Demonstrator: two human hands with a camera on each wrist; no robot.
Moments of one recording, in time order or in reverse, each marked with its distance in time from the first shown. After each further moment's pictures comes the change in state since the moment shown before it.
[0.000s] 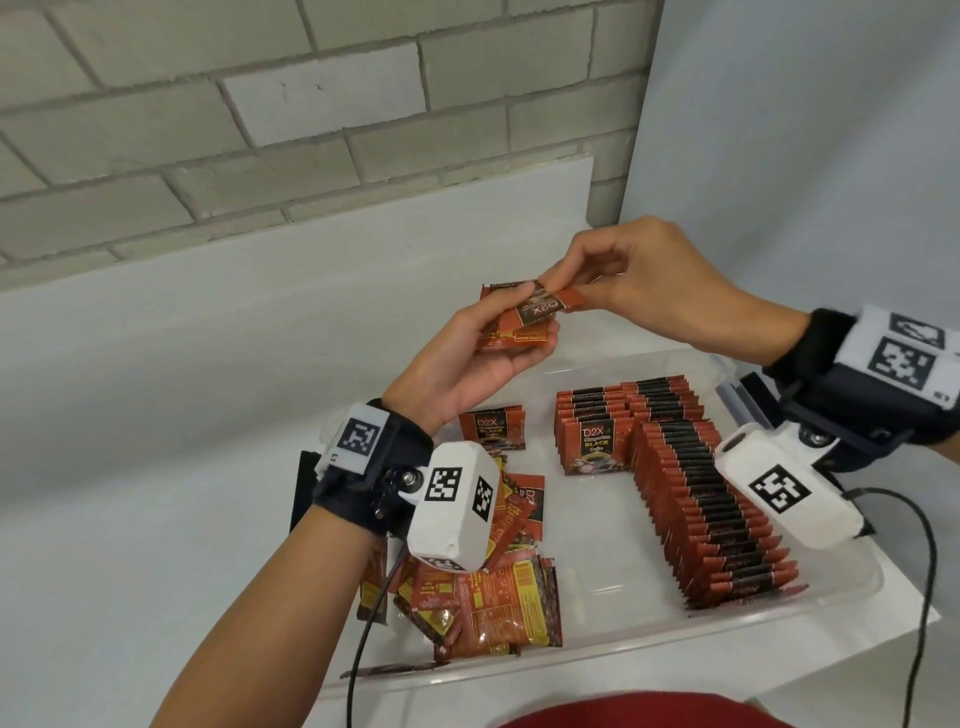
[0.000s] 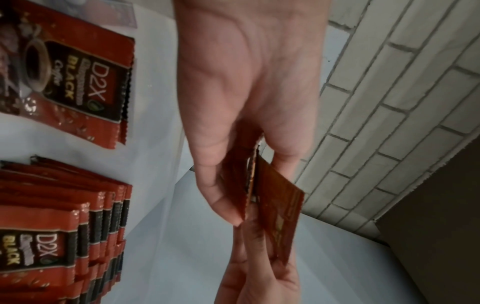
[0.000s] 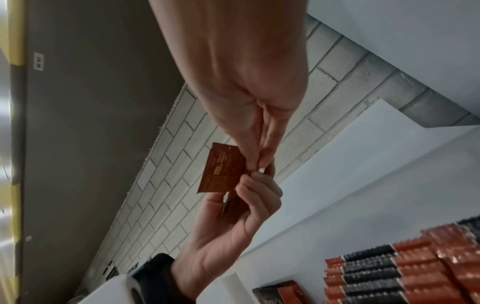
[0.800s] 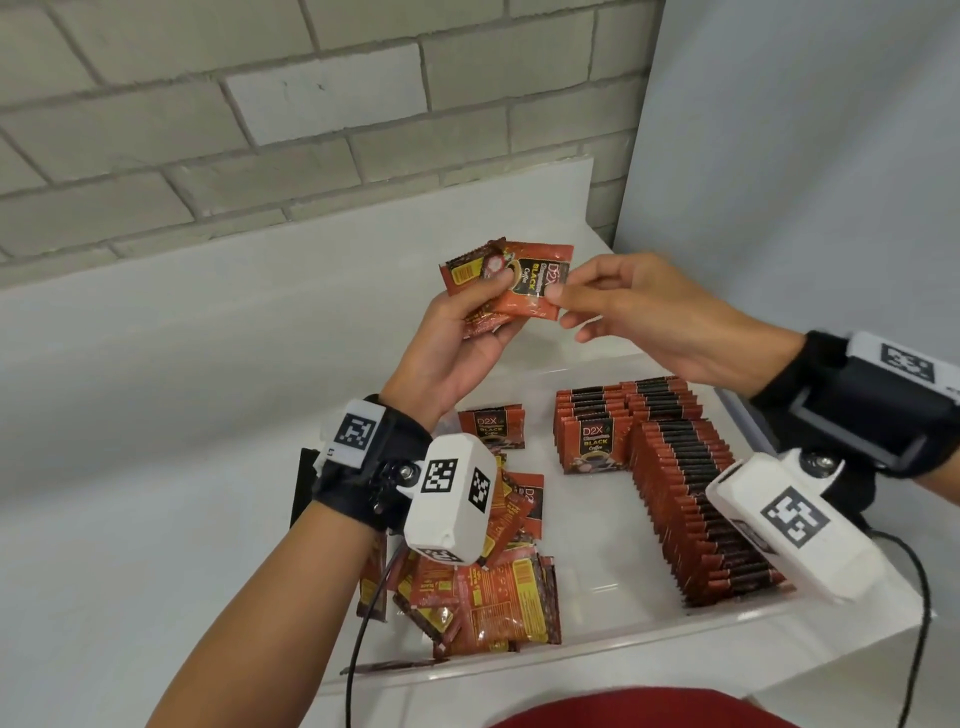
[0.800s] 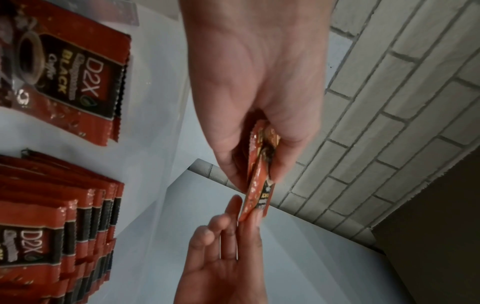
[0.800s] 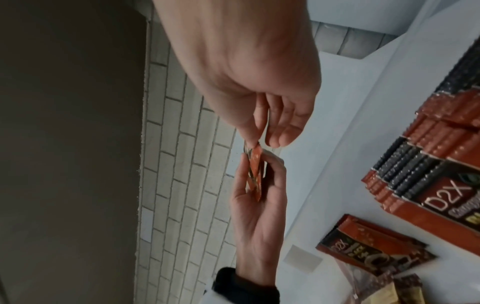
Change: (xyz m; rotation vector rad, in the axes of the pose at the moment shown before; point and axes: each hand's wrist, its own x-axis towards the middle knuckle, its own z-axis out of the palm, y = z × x) left_hand 0.007 0.004 -0.008 -0.023 -0.033 0.248; right_hand -0.012 -0.006 0.015 0.429 0.030 0.416
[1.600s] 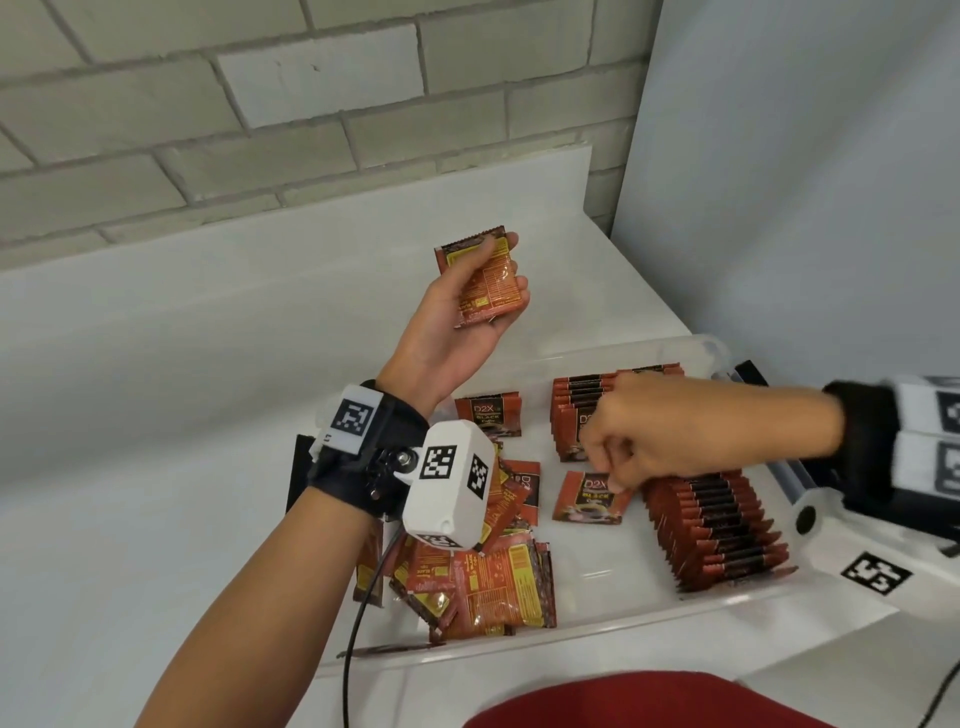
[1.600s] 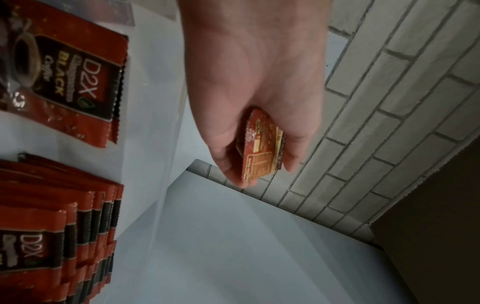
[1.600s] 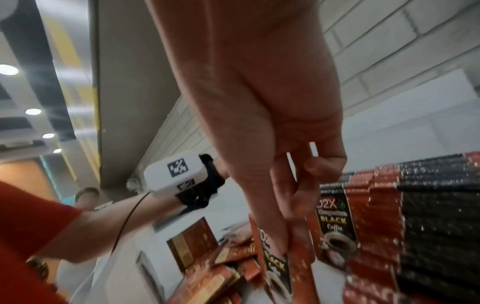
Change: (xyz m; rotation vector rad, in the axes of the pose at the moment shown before) left_hand -0.005 0.004 0.006 -0.079 0.115 -0.045; right_hand -0.048 0.026 -0.001 -1.140 -0.720 -0.096
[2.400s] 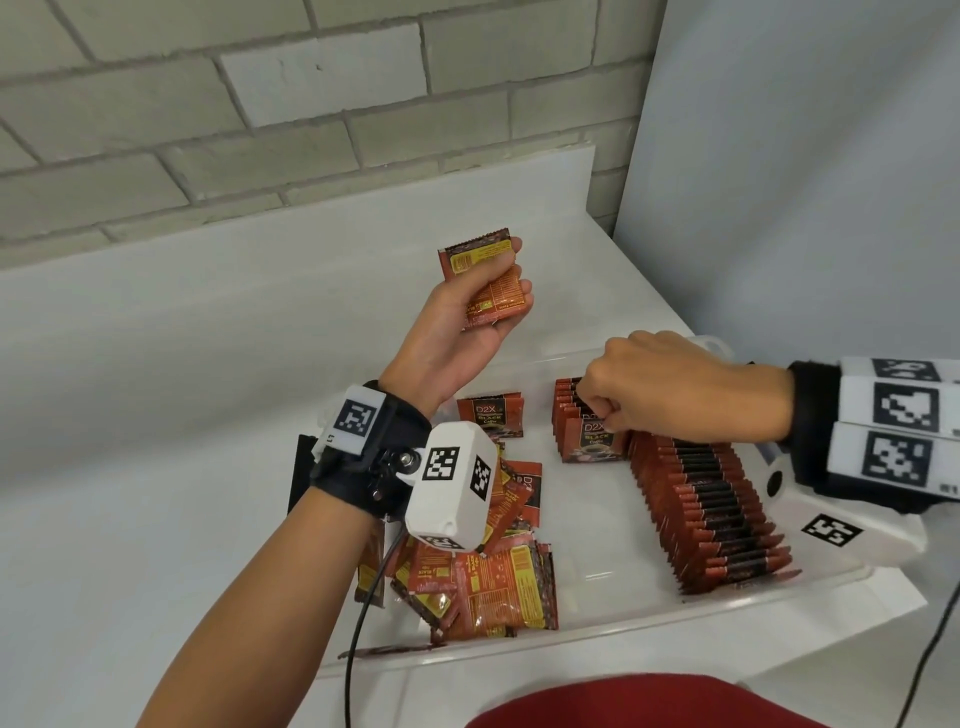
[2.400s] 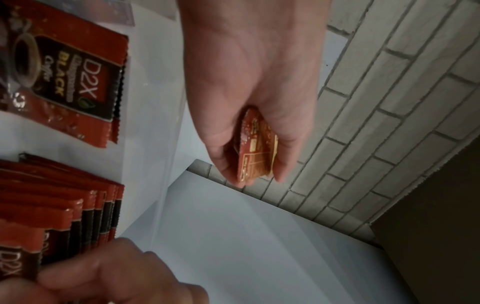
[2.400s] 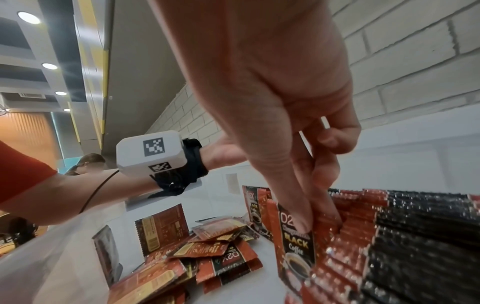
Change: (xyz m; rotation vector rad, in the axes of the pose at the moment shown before) left_hand 0.000 -0.002 0.000 0.052 0.004 0.009; right_hand 0.018 0.008 -0.011 -0.400 0.235 0.126
